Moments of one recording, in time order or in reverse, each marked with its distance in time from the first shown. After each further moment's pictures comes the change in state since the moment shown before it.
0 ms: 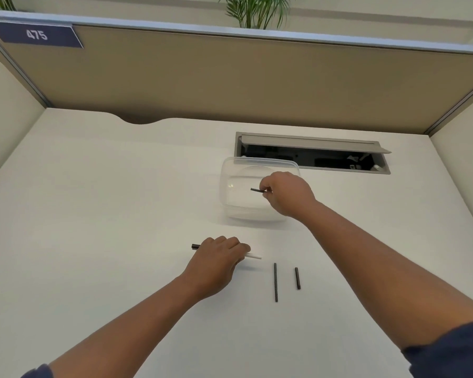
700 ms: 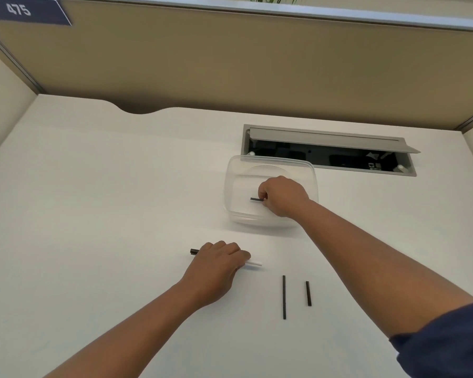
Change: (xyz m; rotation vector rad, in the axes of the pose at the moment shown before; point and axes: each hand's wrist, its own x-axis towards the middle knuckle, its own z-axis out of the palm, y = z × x) left_hand 0.008 -0.027 0.020 -0.047 -0.077 -0.072; right_hand 0.061 0.011 0.058 -0.007 -0.211 0.041
